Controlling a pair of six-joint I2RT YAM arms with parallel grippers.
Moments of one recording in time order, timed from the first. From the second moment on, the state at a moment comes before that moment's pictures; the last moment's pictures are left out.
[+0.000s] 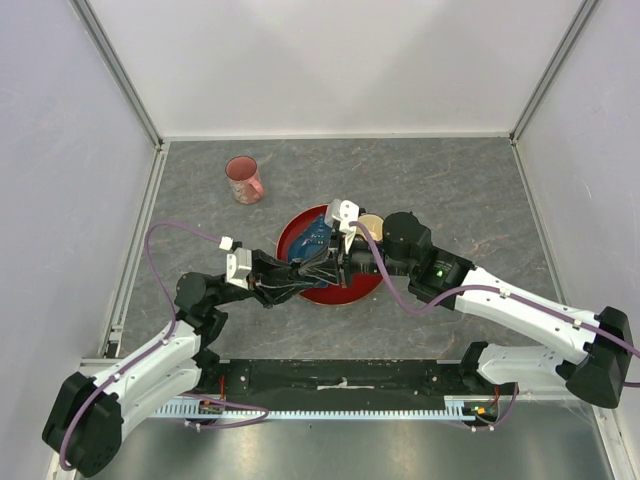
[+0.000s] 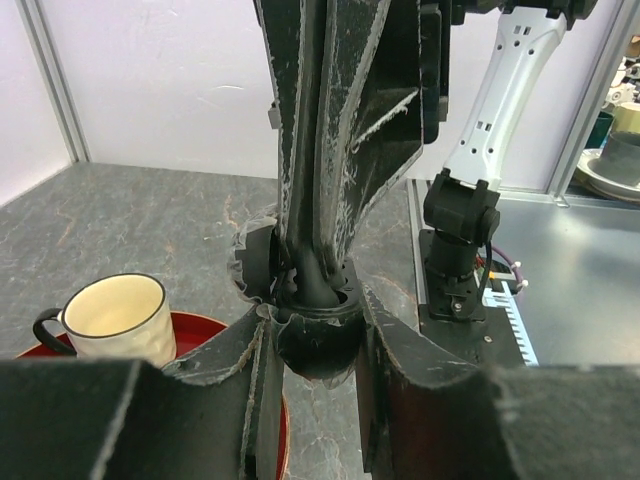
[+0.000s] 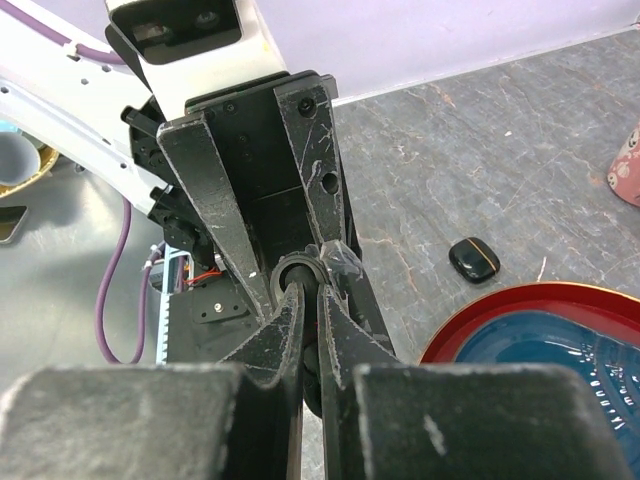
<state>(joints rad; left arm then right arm) -0.53 0.80 0.23 1.00 0.86 -0.34 0.97 1.17 0.99 0.06 -0.45 0.11</state>
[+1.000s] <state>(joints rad) -0.54 0.75 0.20 0.98 0.76 -0.33 0.98 1.15 0.94 0.08 -0.39 0.12</state>
